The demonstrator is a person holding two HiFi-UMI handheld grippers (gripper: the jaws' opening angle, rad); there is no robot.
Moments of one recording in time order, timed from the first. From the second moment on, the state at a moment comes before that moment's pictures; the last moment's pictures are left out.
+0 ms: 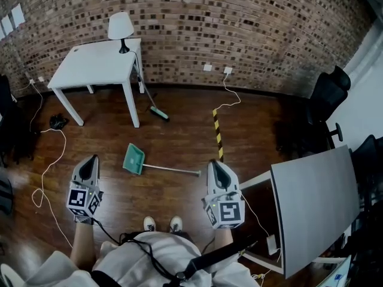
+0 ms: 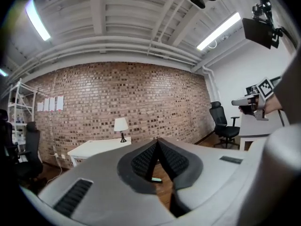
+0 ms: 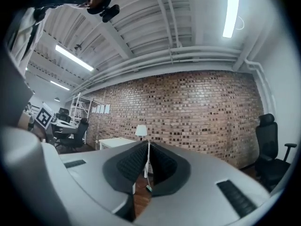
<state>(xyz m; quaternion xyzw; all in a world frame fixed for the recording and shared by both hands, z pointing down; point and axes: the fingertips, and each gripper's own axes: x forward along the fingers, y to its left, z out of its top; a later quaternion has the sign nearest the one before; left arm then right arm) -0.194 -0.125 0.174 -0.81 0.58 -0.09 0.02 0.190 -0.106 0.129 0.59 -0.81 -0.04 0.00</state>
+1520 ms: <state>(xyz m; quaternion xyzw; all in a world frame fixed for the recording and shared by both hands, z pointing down) -0.261 -0.330 0.852 -0.72 0.66 -0.15 -0.17 0.307 -0.308 0.817 0.66 -0.73 0.10 0.14</state>
